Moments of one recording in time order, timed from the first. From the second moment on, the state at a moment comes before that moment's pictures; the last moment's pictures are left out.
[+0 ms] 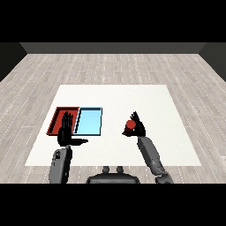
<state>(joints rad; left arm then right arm) -0.02 0.05 0.08 -1.59 0.13 -0.11 -0.47 -0.37 -0.01 0.02 -0.88 -0.29 0.10 -0.43</state>
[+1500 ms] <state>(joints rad) 0.02 0.03 0.06 -1.66 0.13 -0.09 -0.45 -0.50 -0.01 0.14 -0.70 -0.27 -0.15 -0.42</state>
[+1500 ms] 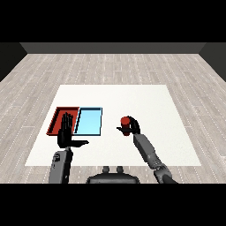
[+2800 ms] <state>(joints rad) 0.03 0.03 0.04 -1.64 0.12 -0.11 -0.45 -0.40 -0.05 0.17 -1.15 -0.17 -0.25 -0.26</state>
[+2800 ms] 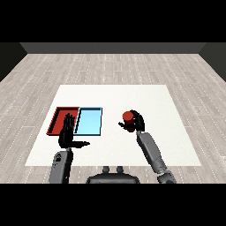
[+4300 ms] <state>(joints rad) -0.20 0.00 -0.33 -1.53 0.03 0.16 -0.19 -0.36 0.00 0.33 -1.52 -0.11 -0.39 -0.27</state>
